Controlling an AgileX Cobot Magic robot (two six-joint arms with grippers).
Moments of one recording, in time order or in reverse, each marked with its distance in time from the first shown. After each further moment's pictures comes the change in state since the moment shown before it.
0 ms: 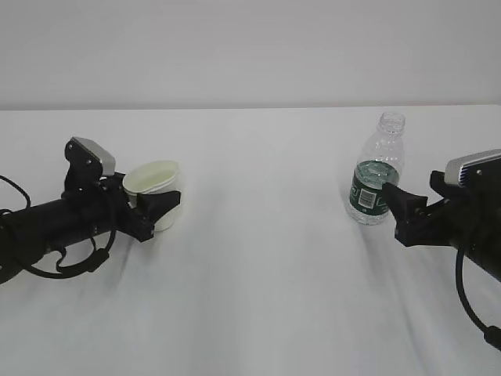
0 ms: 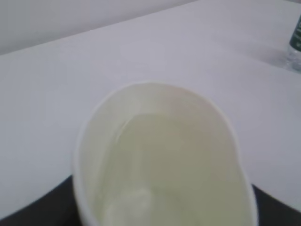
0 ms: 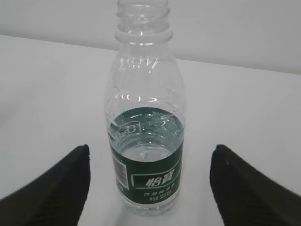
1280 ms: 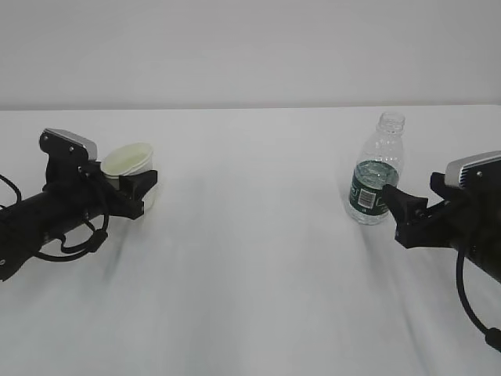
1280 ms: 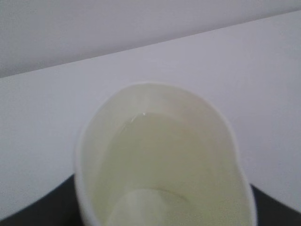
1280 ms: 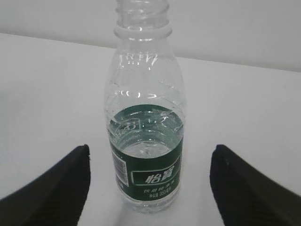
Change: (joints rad) left arm 0.000 -0.019 0.018 -0.271 0.000 0.072; right arm 0.000 0.000 0.005 0.000 0.000 0.000
